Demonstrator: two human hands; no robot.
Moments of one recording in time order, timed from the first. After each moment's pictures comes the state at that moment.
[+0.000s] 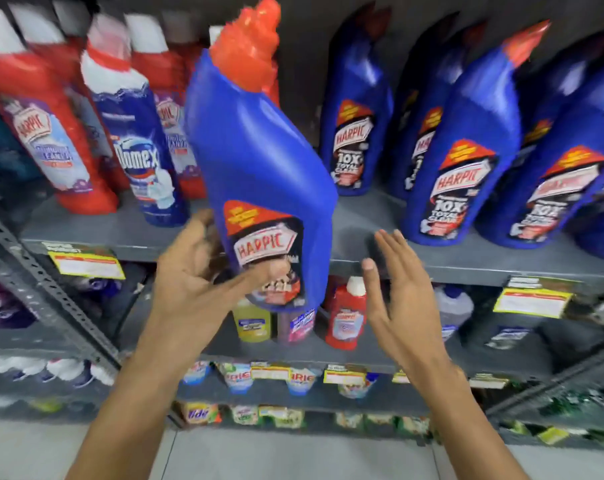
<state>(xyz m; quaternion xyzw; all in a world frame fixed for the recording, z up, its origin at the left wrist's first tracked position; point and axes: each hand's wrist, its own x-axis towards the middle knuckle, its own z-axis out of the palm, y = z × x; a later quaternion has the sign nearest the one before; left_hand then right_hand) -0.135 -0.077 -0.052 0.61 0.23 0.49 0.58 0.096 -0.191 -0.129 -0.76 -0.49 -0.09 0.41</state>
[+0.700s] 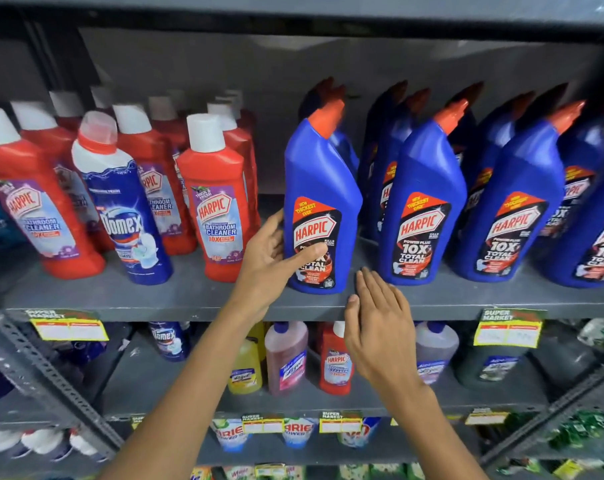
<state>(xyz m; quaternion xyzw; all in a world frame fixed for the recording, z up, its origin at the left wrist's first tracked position) -0.010 -0.020 -0.047 0.64 0.21 0.40 0.62 0.114 -0.165 -0.142 -0.82 -0.45 -0.24 0.27</state>
